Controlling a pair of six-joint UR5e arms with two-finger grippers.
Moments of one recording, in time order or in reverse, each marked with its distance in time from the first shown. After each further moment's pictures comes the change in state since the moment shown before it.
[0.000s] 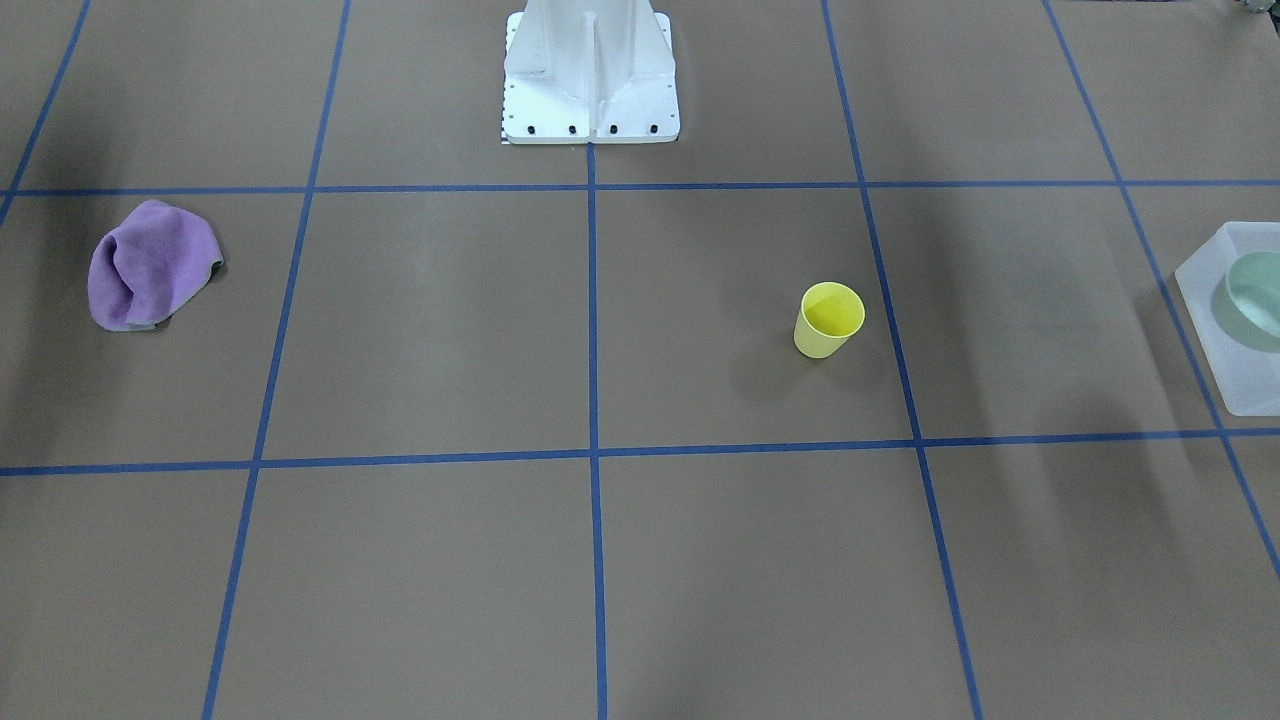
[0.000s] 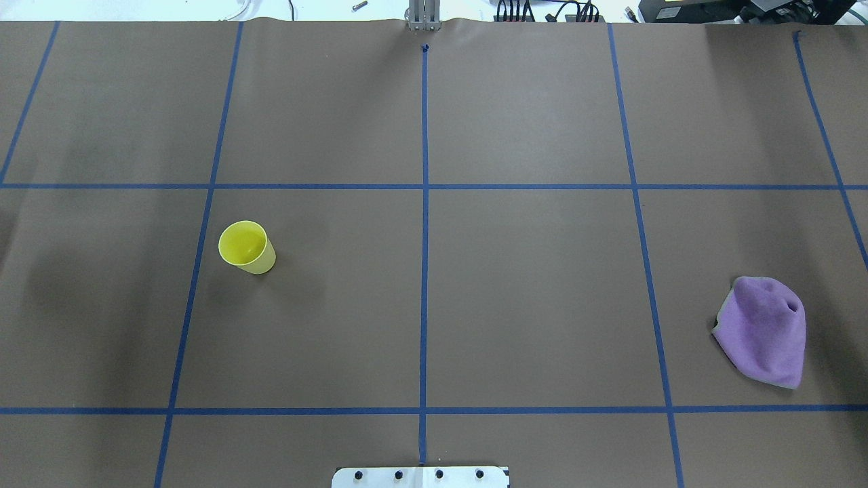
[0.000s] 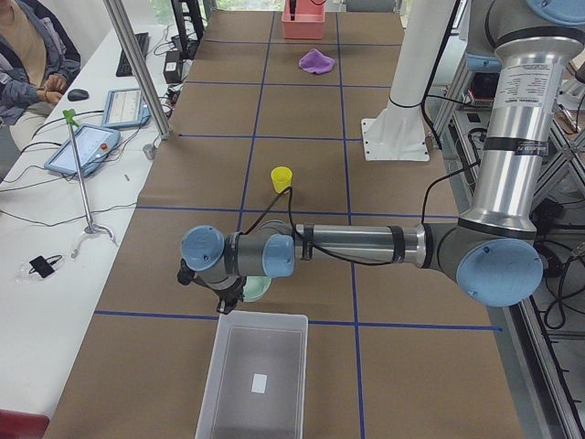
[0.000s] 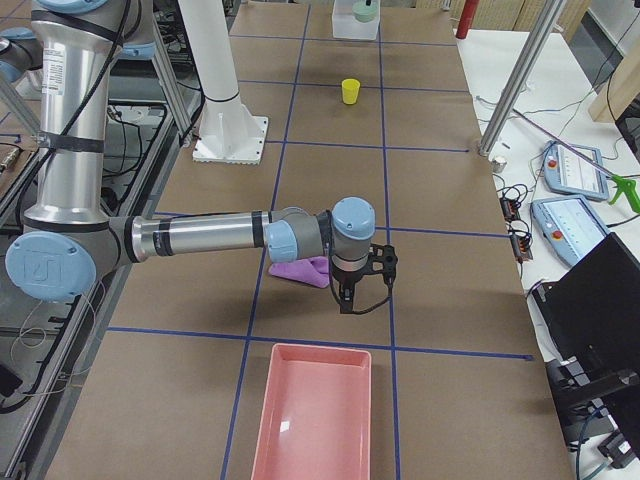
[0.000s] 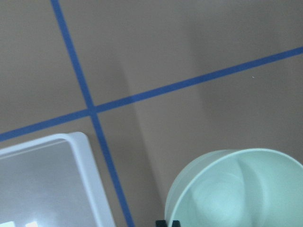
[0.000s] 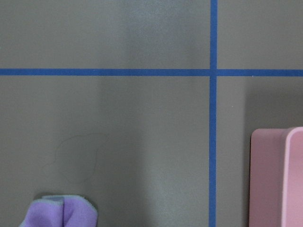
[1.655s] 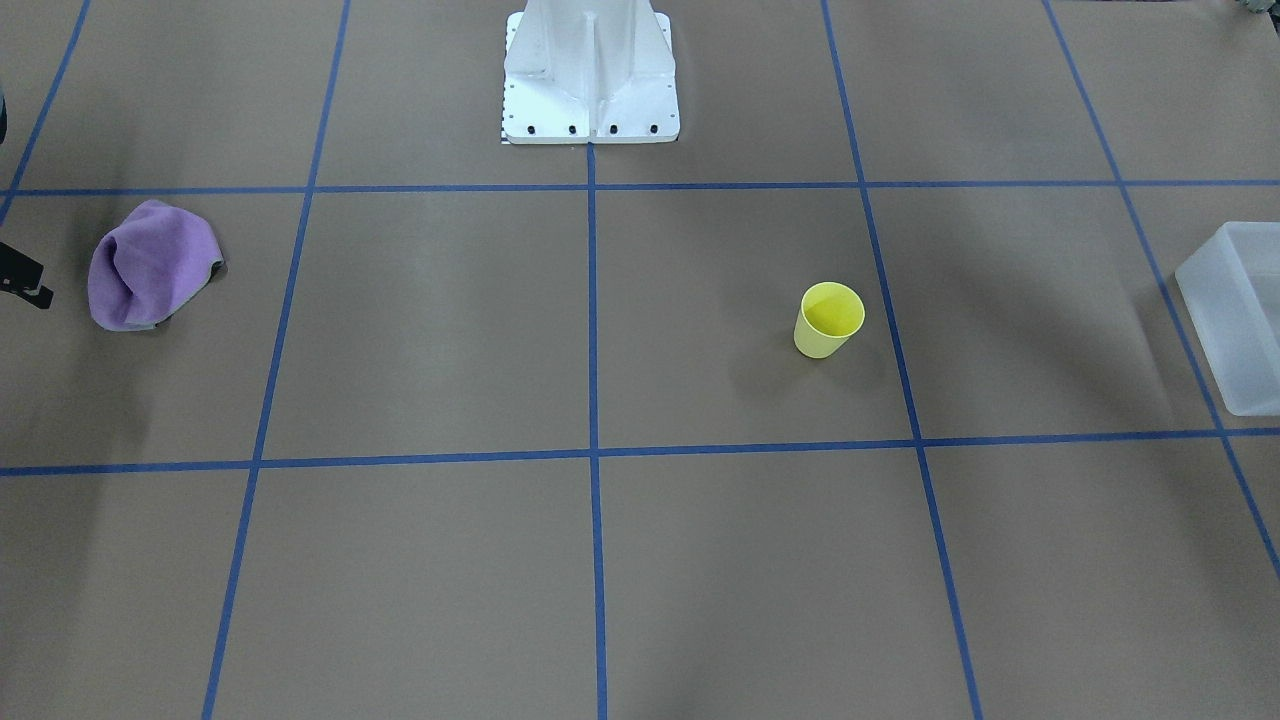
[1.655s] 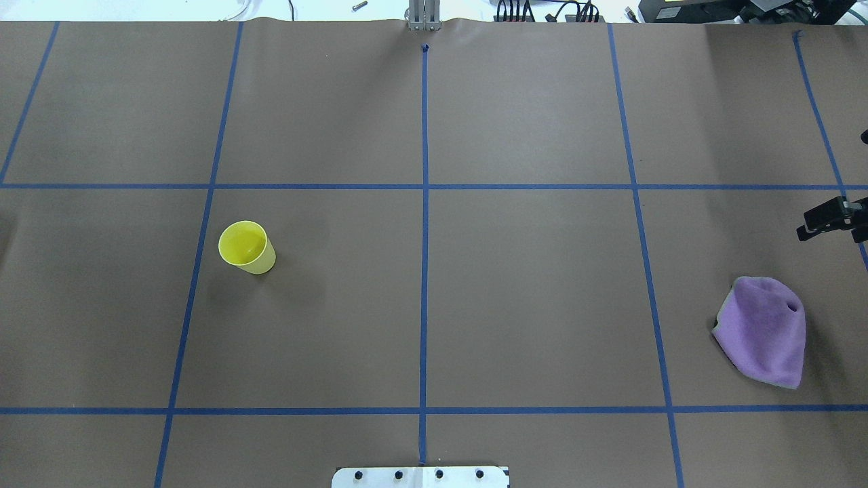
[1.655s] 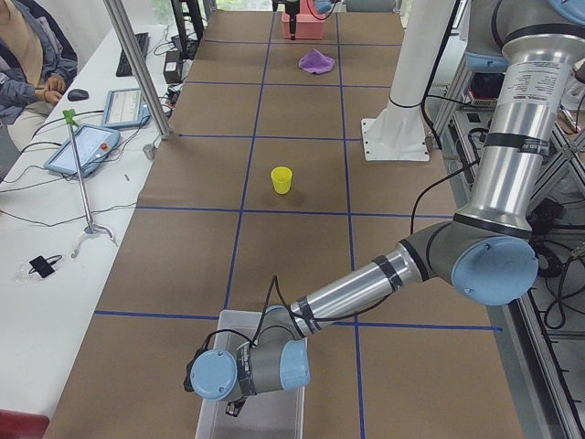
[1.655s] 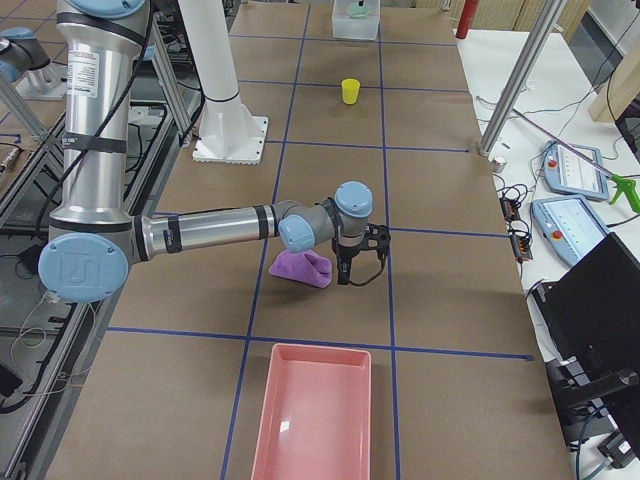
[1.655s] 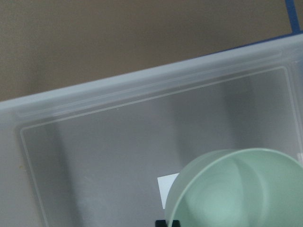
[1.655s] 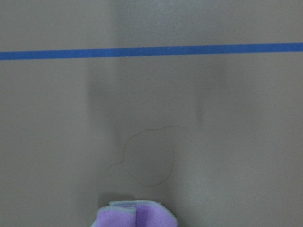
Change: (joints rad) left arm -0.086 -0.074 0.521 -0.378 0.024 0.029; right arm -0.226 0.019 -0.002 0.152 -0.003 0.288
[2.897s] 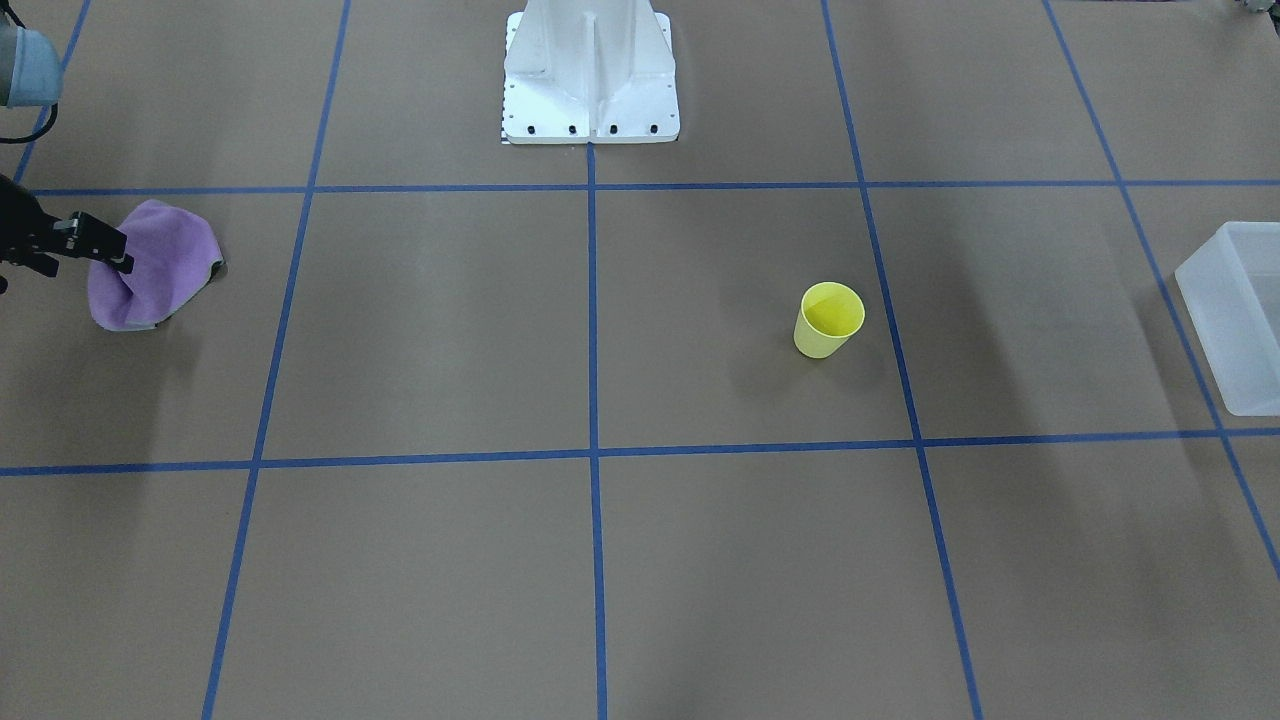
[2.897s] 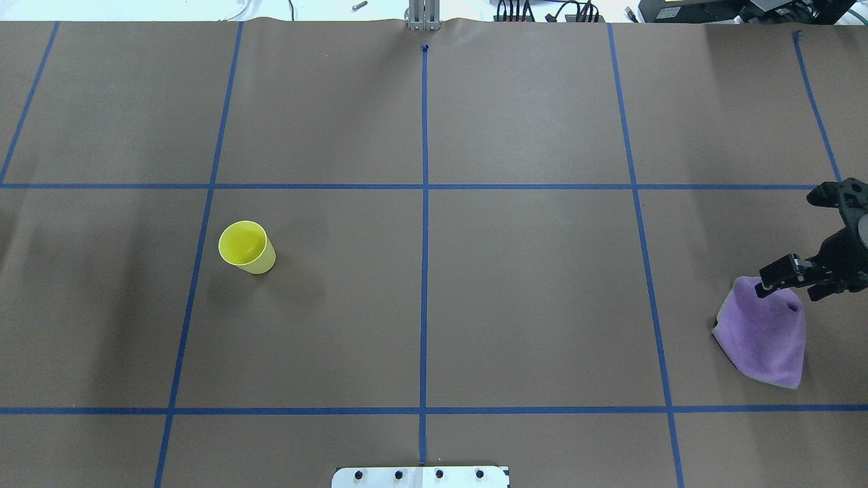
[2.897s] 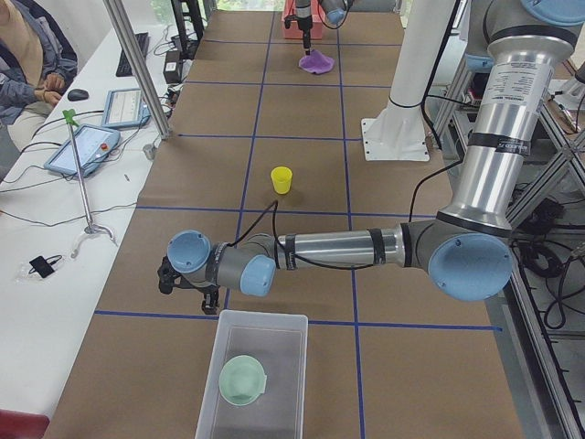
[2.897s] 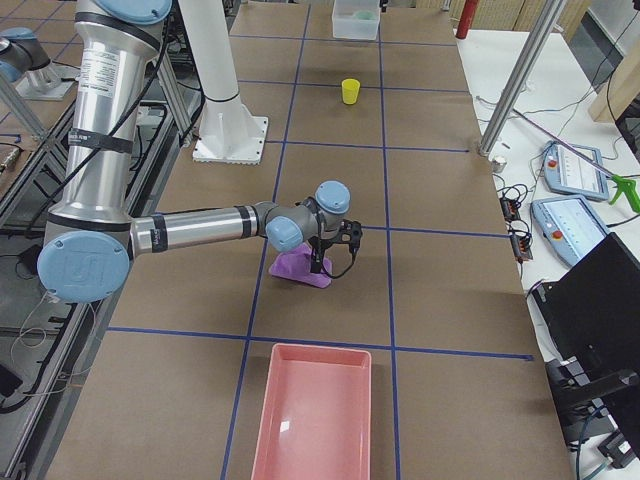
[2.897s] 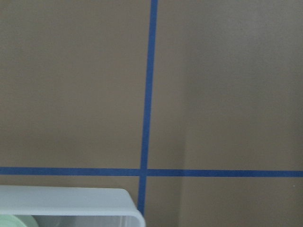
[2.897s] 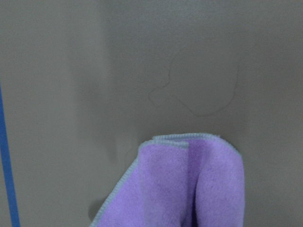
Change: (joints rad) left arm 0.171 0.010 -0.399 0.005 -0.081 -0.703; right arm -0.201 -0.086 0.042 0.131 0.019 0.219
